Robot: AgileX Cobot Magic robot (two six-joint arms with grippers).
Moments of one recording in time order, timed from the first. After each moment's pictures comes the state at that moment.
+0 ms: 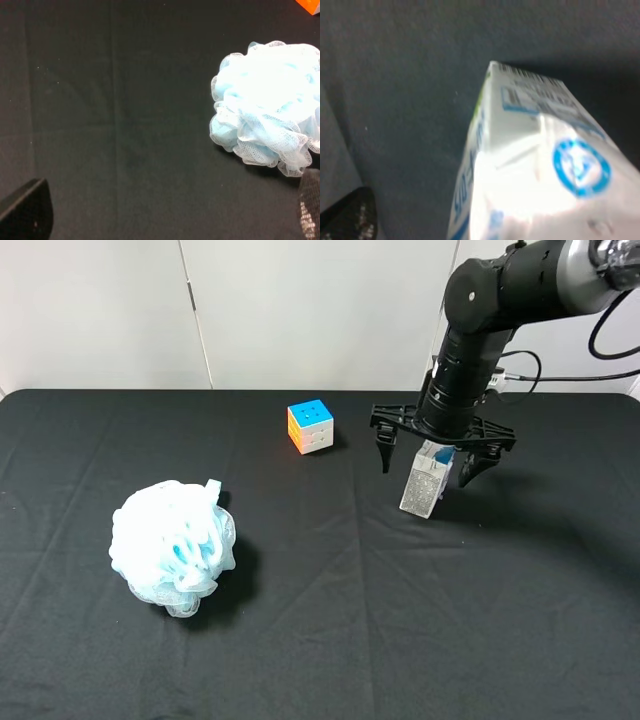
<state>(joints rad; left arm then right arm) -0.05 0.00 -0.49 -0.01 1.06 0.02 0.41 1.98 -1.38 0.06 0.93 0.64</state>
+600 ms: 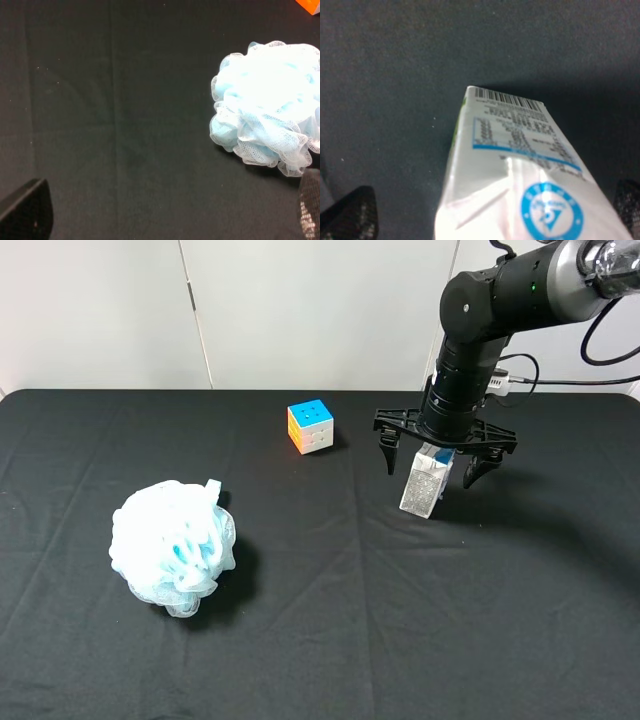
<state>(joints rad) -0.05 0.00 -0.49 -0.01 1.06 0.02 0.41 1.99 -1.38 -0.01 0.92 0.71</state>
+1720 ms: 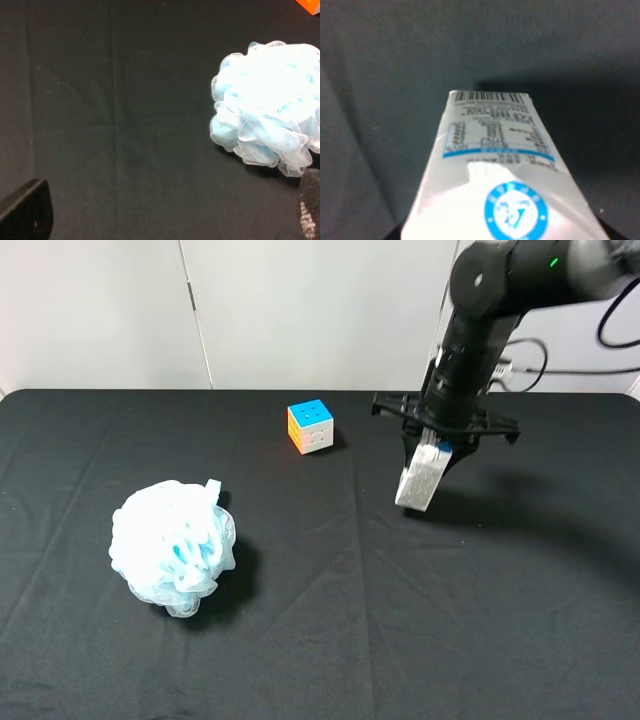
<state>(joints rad) -0.05 0.00 -0.49 -0.01 1.06 0.02 0.41 1.92 -1.40 0.06 0.97 0.66</state>
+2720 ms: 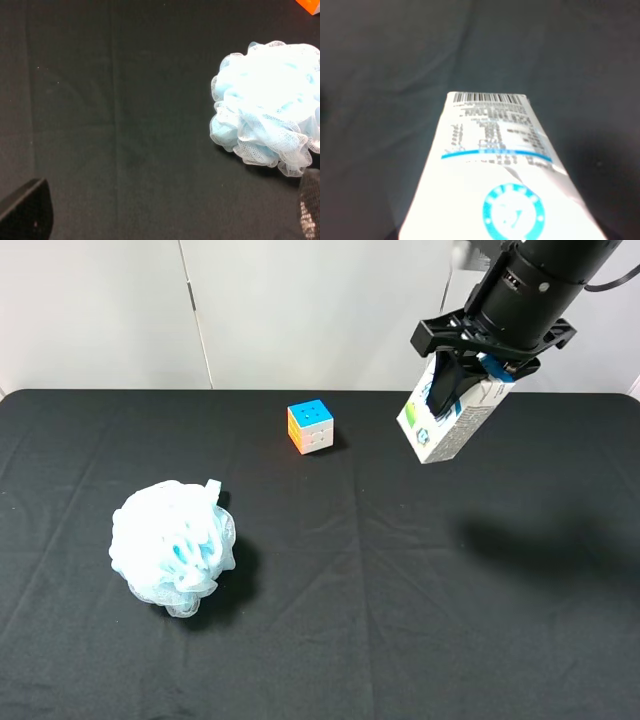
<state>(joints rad) -0.05 0.00 -0.49 -0.01 1.06 0.02 0.41 1.60 -1.40 0.22 1.17 -0.06</state>
